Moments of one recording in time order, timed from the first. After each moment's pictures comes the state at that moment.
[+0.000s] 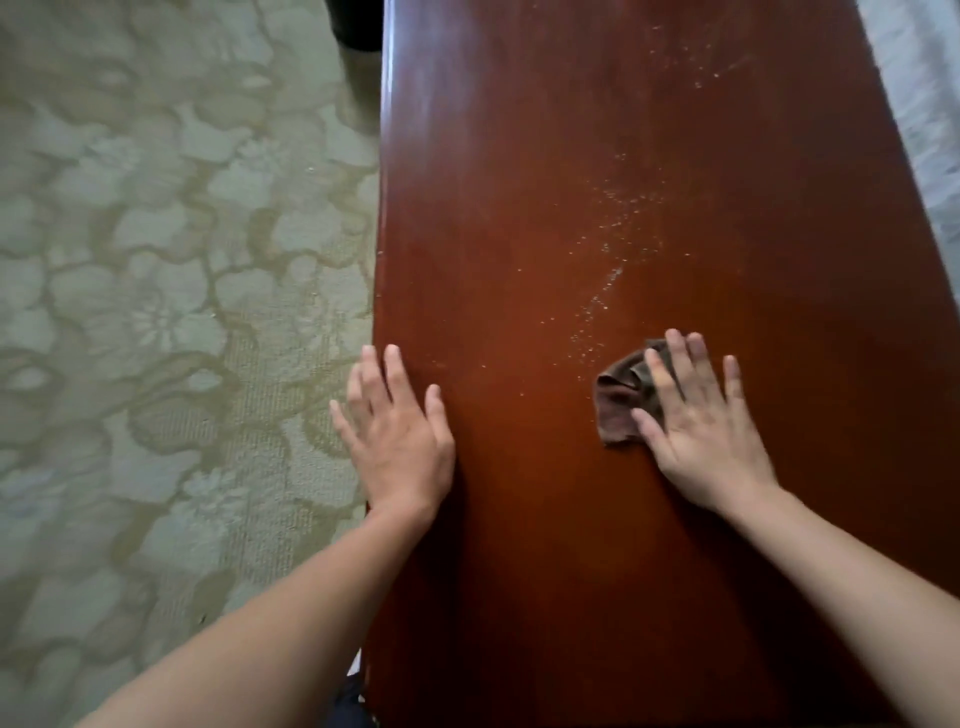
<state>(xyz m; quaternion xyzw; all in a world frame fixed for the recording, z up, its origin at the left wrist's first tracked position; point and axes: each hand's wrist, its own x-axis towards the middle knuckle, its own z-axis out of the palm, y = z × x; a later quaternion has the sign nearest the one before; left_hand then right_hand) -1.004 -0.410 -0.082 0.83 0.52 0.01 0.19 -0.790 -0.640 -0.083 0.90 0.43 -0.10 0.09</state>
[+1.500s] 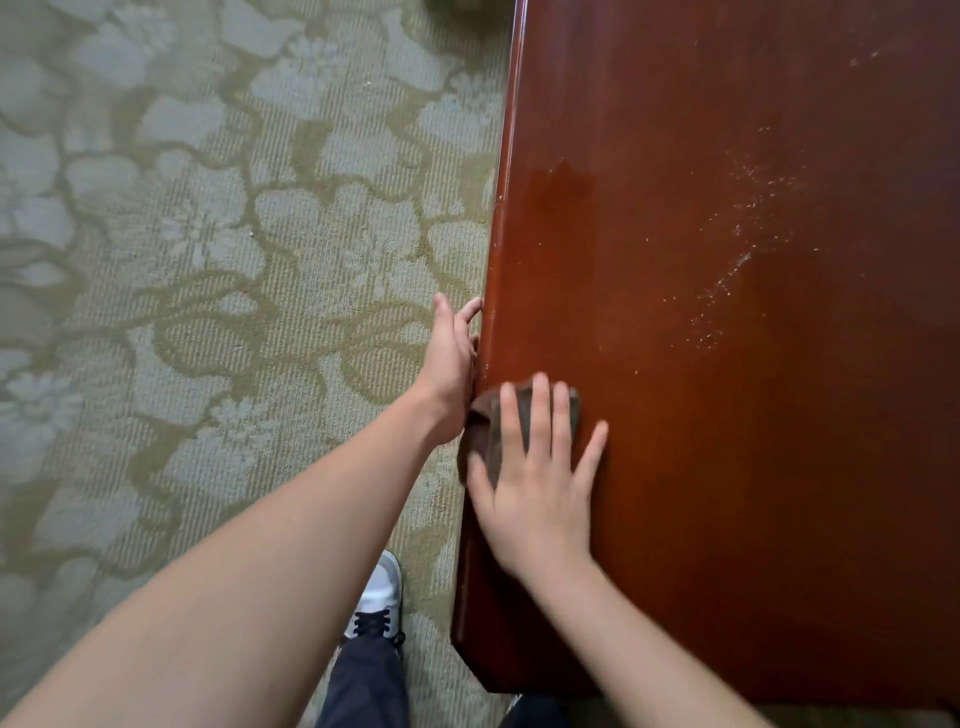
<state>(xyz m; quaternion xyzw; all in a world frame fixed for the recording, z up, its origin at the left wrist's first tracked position) -1.024 -0.315 -0.112 0.32 0.48 0.04 0.82 -1.041 -0.486 -0.092 0.91 0.41 -0.09 -0.01</state>
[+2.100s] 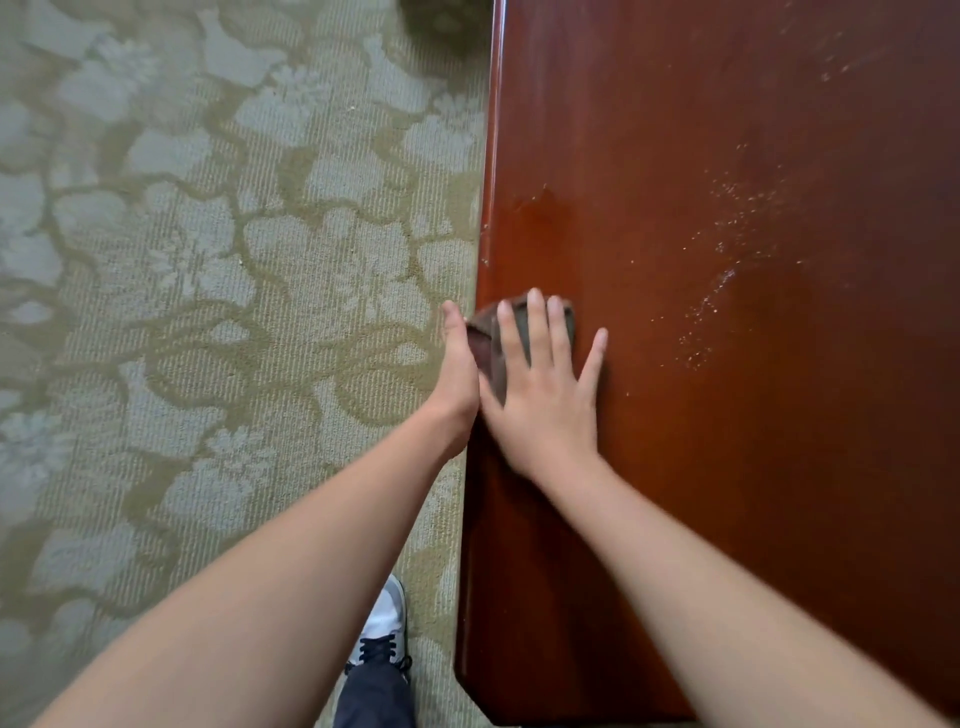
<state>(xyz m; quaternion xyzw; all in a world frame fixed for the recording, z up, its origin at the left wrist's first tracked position) -1.000 -0.316 -0.105 0.38 0.47 0.05 0.79 -0.953 -0.414 -0.092 0.90 0.42 -0.09 -0.01</state>
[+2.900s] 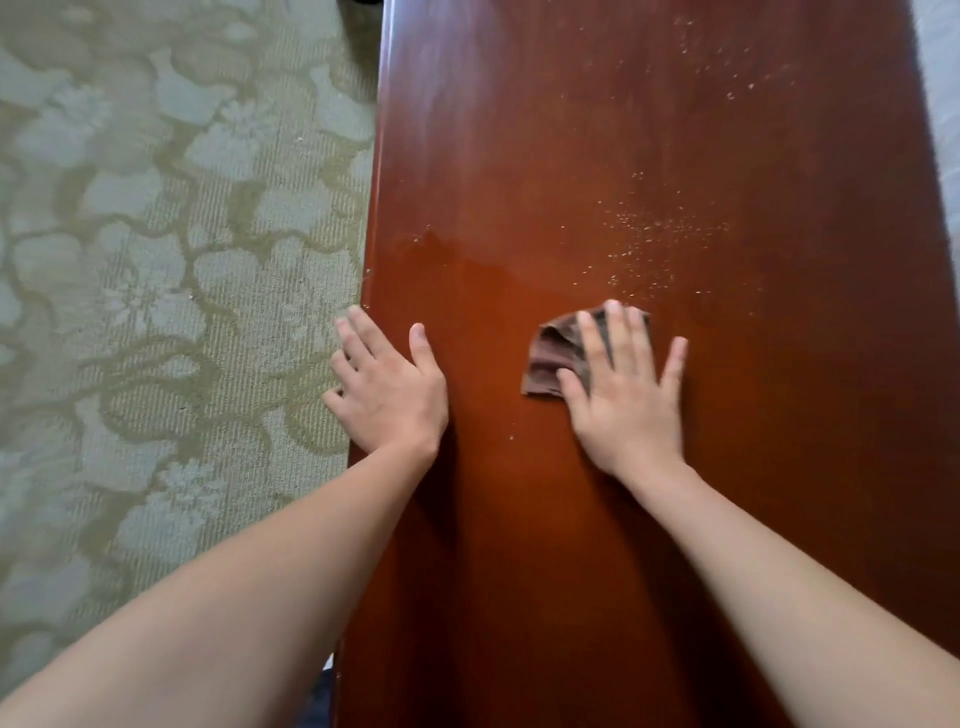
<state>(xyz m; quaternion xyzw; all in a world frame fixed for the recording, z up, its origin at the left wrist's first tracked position) -0.922 -0.355 -0.086 0.75 0.64 -0.03 0.18 -0.776 -0.531 -0.087 0.92 0.38 -0.13 0.03</state>
